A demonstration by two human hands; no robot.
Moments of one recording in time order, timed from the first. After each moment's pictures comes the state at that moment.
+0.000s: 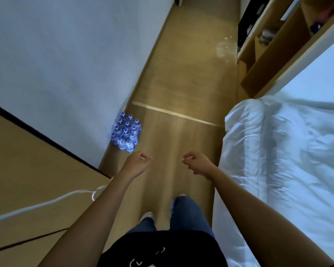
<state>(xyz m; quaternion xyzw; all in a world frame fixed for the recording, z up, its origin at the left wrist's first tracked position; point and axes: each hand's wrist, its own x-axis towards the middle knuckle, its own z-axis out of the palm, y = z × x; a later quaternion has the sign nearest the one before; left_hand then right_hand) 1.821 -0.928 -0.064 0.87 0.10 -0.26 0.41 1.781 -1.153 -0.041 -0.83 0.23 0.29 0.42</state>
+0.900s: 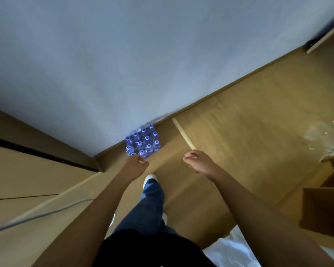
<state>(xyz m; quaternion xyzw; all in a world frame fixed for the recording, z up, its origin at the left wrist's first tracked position) 2.090 -1.029 -0.092 0.77 0.41 -0.15 0.47 2.231 -1.219 -0.066 -0.86 -0.08 0.43 0.28</state>
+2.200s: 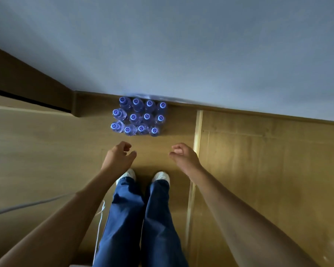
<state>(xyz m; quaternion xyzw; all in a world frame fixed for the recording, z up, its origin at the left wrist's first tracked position) 2.260 -1.022 -0.377 0.56 0.67 -0.07 0.48 2.459 -1.099 -0.376 -0.79 -0.19 0.56 0.14</state>
